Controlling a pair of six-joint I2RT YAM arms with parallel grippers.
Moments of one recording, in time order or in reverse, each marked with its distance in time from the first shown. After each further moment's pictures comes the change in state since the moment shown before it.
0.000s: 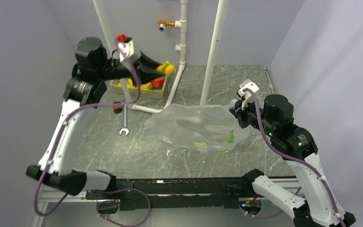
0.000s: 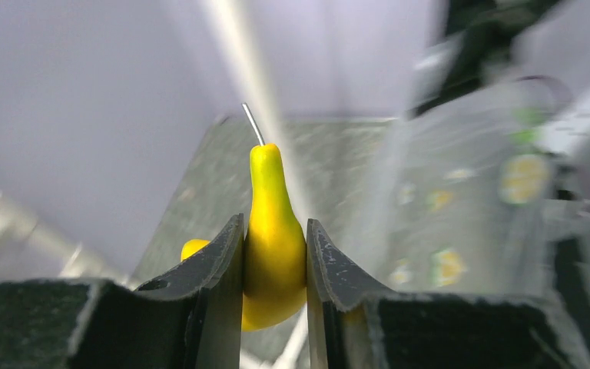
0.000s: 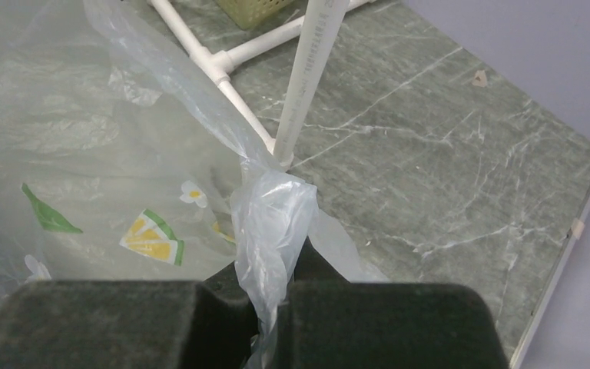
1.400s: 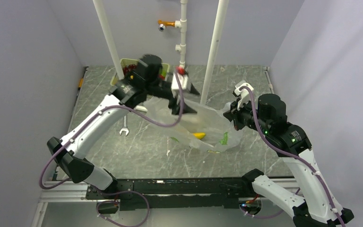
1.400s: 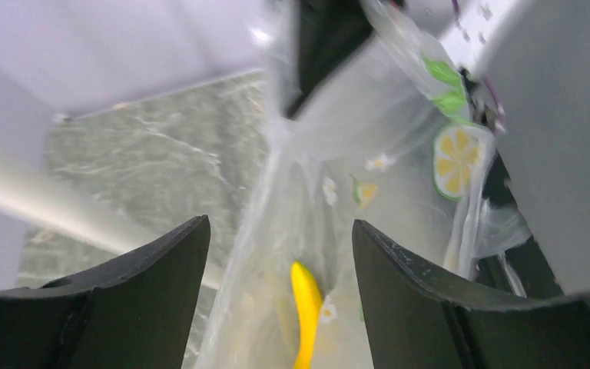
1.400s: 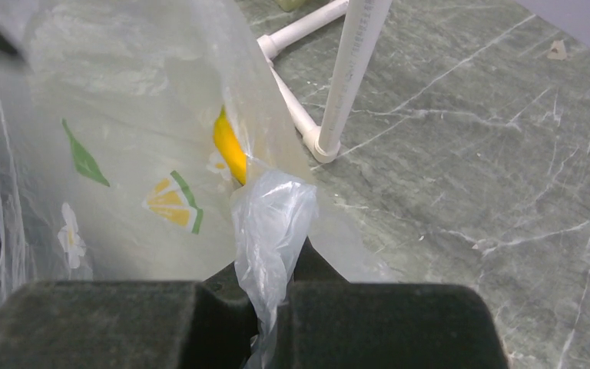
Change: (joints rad) left arm -0.428 0.121 -0.094 -0.187 -0.058 0.341; right arm 0.000 0.013 -0.056 0.015 -0.081 0.108
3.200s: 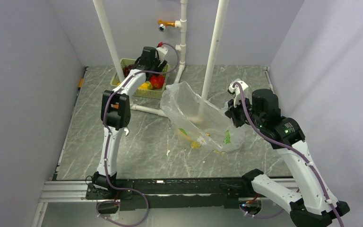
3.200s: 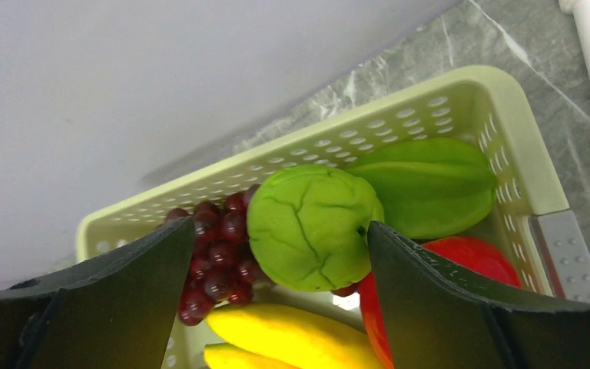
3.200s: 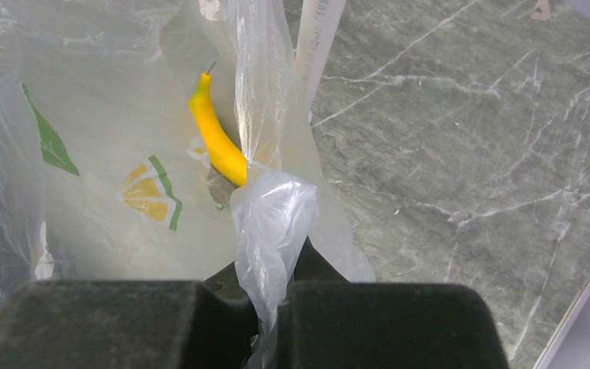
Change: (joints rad) left arm 0.450 0.927 0.520 0.369 -1.099 -0.129; right arm -0.034 0.074 0.005 -0.042 0.040 -0.072
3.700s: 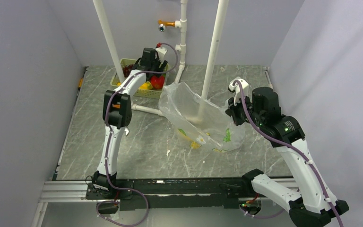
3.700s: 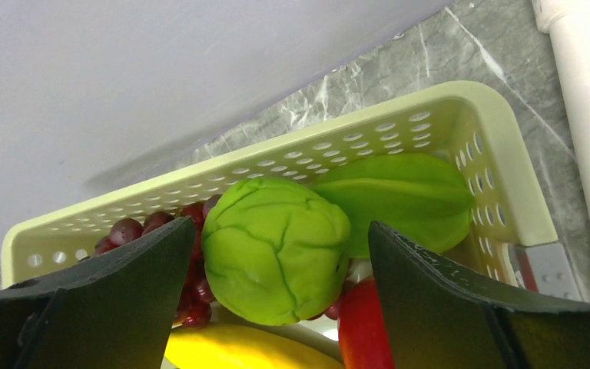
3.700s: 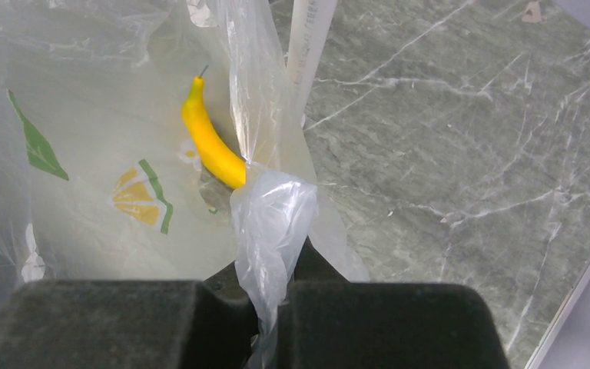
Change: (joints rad) left arm 0.011 0.064 0.047 -0.010 0.066 -0.097; right arm -0.014 0.020 0.021 0.000 0.000 -0.010
